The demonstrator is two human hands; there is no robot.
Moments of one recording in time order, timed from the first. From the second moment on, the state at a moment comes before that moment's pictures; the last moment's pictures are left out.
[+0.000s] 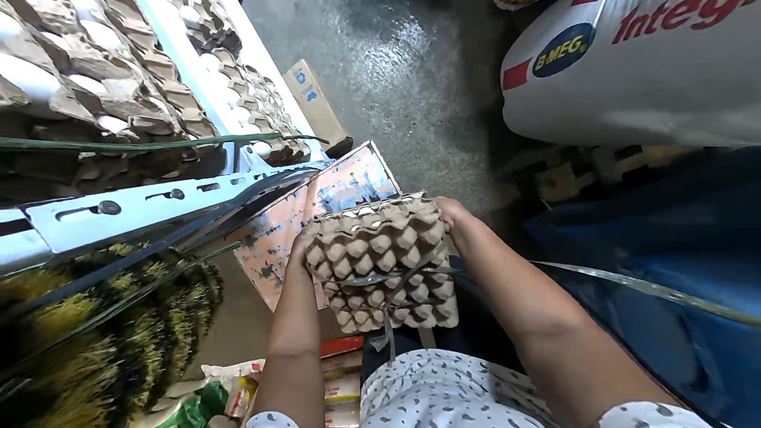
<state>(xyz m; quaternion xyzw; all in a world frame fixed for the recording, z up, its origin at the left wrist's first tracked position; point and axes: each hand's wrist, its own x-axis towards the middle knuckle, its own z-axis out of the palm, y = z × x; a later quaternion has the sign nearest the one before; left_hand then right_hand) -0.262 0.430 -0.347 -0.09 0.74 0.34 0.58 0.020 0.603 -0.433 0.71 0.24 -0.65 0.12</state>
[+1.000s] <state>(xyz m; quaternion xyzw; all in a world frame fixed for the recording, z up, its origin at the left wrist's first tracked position) -0.267 0.408 -0.305 0.21 0.85 0.06 0.48 0.121 0.642 -0.182 0.44 0.73 -0.49 0.20</state>
